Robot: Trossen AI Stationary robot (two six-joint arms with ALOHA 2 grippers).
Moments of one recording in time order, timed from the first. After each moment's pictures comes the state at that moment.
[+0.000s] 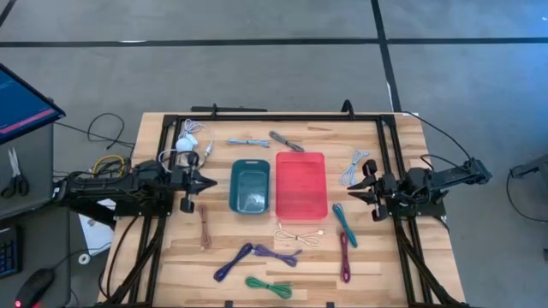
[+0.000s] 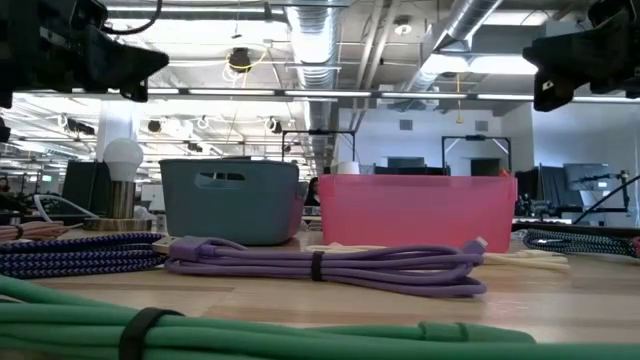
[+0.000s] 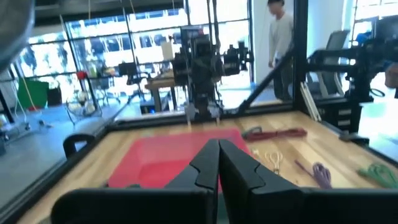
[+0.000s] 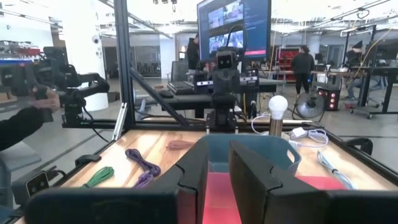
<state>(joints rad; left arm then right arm) 0.06 0.02 0.02 0.24 0.11 0.14 0.27 0.01 0.00 0.12 0.21 -0.02</state>
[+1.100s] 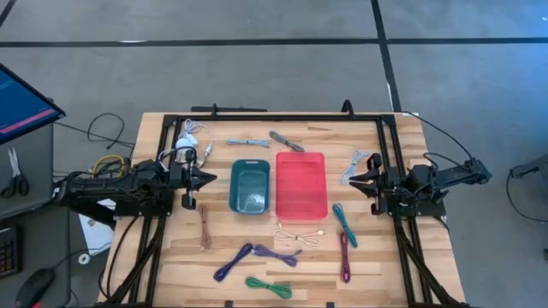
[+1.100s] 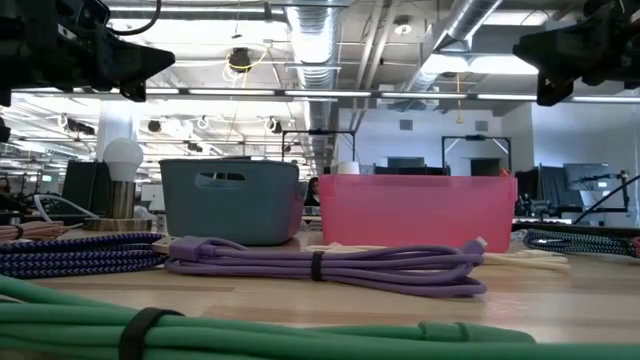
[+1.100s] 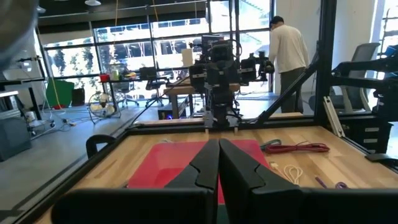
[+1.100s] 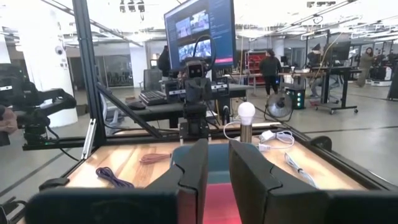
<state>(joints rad) 0.06 0.02 0.02 0.27 0.02 0.11 0.27 0.01 0.06 0.10 0.34 -0.01</state>
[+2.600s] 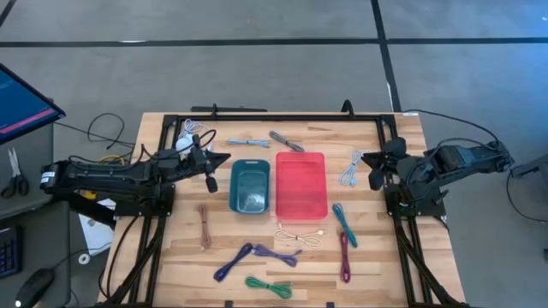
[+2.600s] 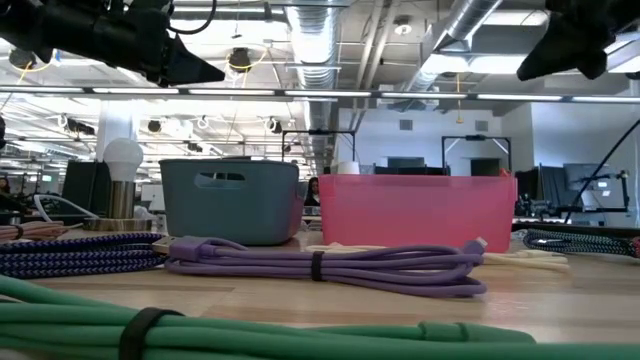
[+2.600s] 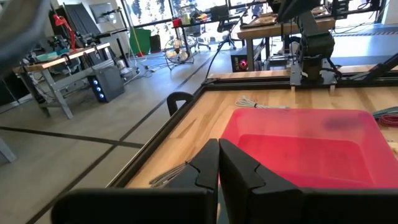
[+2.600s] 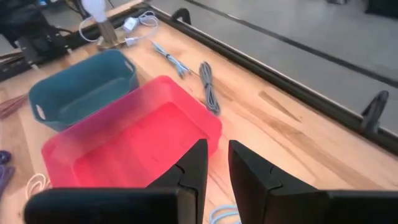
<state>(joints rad) 0.08 0.53 0.32 0.27 -0.31 0.20 0.27 0.54 0.76 -0.96 0.76 0.70</state>
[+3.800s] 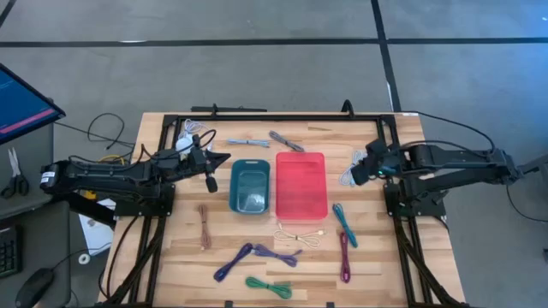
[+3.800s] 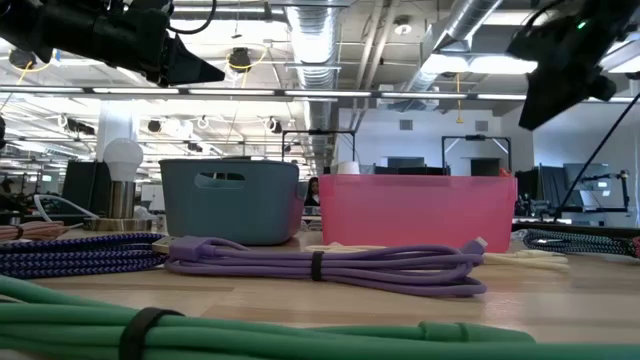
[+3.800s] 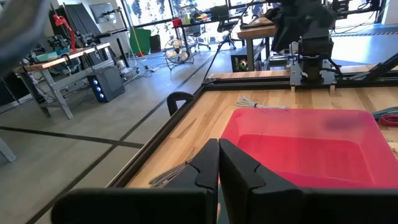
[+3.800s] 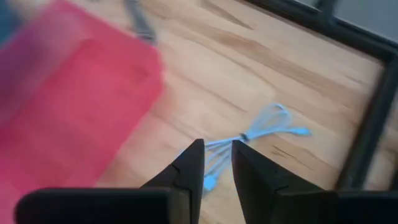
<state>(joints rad) 0.08 0.53 0.32 0.27 -0.31 0.20 -0.04 0.81 0.77 -1.09 0.53 0.90</state>
